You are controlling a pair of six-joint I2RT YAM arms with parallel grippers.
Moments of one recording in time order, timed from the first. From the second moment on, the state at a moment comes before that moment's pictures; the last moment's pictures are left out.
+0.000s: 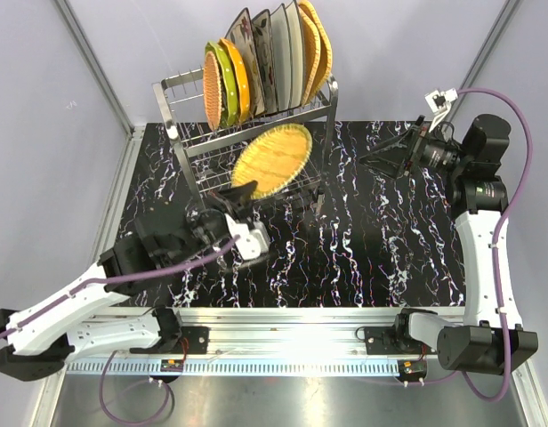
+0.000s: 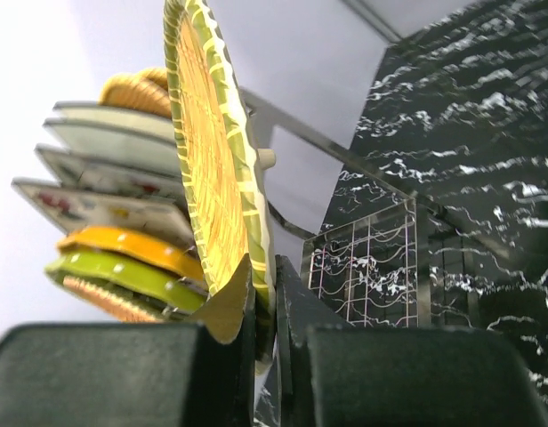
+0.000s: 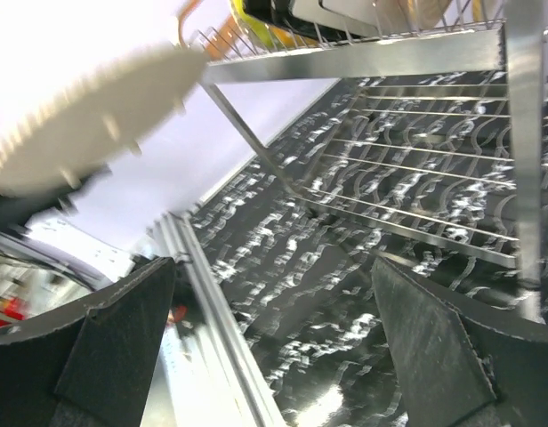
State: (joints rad) left arm -1.03 0.87 1.16 -0.28 -0.12 0.93; right arm -0.10 1.17 1.35 -0.29 -1.17 0.38
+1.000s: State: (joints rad) left arm -1.28 1.05 0.98 -0.18 -0.33 1.34; right arm 0.04 1.17 1.23 -0.47 -0.92 0.58
